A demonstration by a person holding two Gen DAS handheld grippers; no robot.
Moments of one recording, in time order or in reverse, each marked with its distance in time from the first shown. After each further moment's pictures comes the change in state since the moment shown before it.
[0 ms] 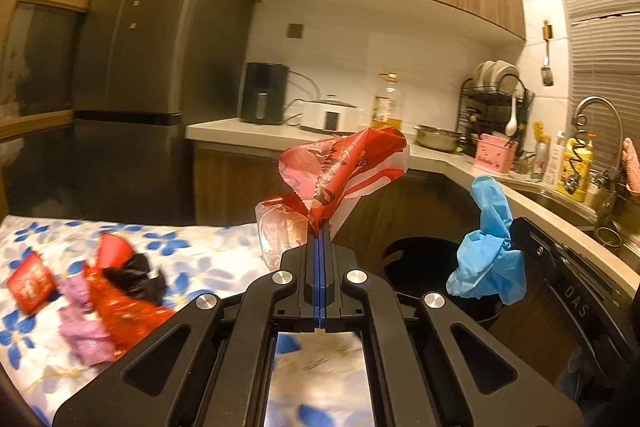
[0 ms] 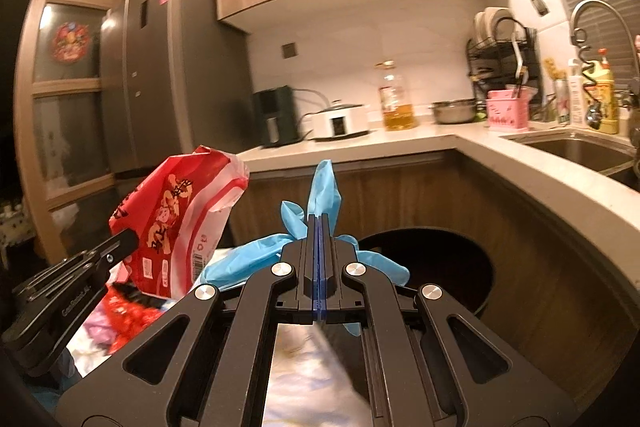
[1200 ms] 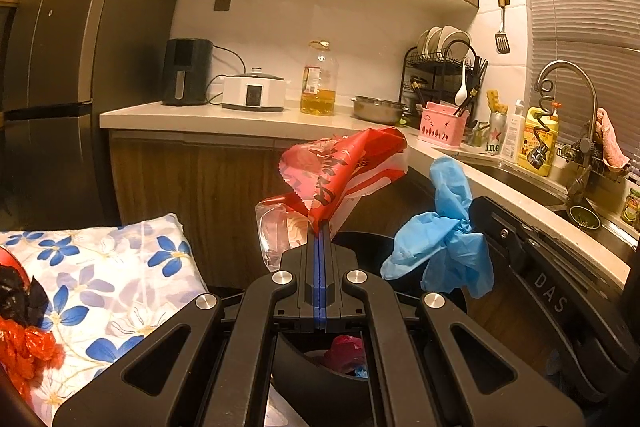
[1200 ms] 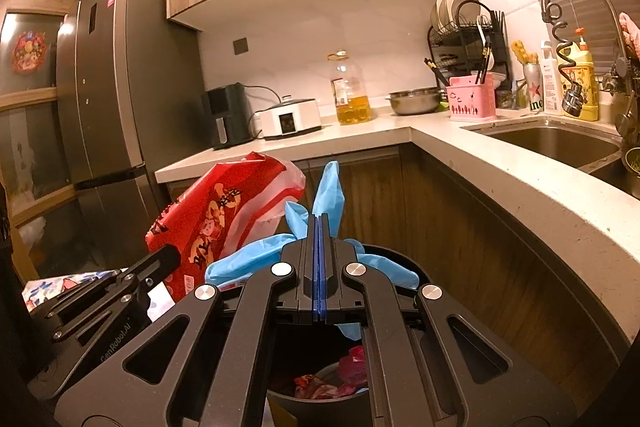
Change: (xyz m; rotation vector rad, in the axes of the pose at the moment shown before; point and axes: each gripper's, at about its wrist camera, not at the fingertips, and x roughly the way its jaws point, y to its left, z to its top) left arm 0.100 -0.093 -0.010 0.051 0.085 -0.190; right arm 0.061 -0.082 0.009 0.041 0.028 -0.104
